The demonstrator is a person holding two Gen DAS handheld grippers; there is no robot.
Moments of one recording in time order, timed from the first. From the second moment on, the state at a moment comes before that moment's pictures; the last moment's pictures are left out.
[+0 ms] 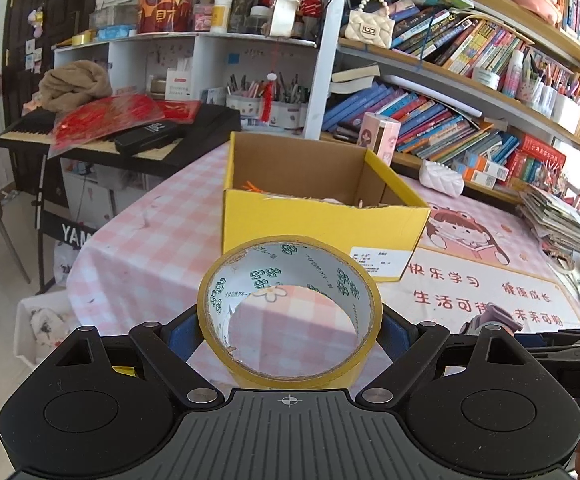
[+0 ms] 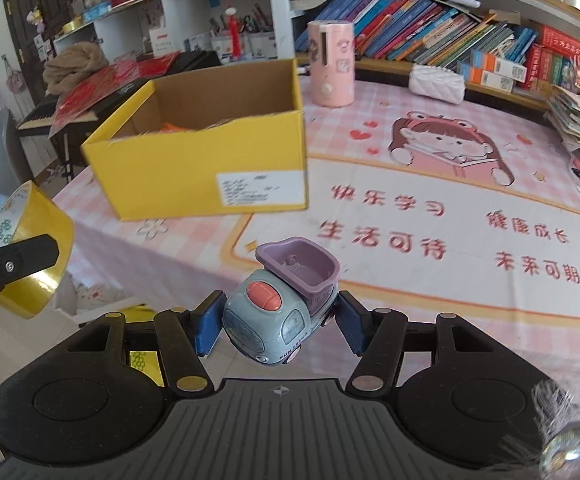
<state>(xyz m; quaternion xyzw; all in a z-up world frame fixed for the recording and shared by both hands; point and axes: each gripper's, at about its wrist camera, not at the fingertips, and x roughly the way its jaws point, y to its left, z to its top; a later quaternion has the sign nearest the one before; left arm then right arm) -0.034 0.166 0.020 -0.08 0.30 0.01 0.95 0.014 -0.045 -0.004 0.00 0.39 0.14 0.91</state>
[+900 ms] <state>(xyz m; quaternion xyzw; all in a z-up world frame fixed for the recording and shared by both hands) -0.046 0.190 0.025 -0.09 0.28 0.01 0.96 0.001 -0.018 0.001 -0.02 0.39 0.15 0.91</state>
